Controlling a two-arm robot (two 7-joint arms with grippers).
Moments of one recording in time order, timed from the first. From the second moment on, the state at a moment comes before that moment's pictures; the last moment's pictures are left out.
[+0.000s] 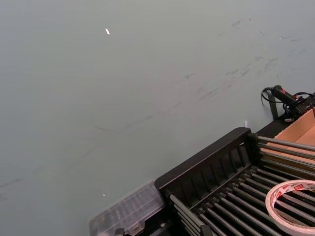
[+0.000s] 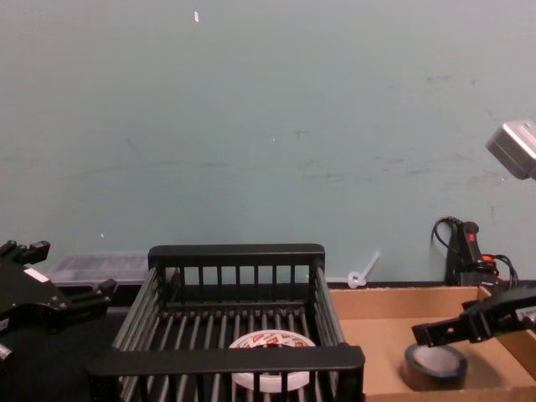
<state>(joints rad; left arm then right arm) -0.20 0.60 0.45 -1.41 -0.25 -0.12 0.03 0.49 0.45 -0.49 -1.28 0.35 0.51 0.36</state>
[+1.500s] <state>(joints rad) -0.20 0.60 0.45 -1.41 -0.25 -0.12 0.03 0.32 0.36 -0.34 -1.29 0.16 0.17 -0.01</state>
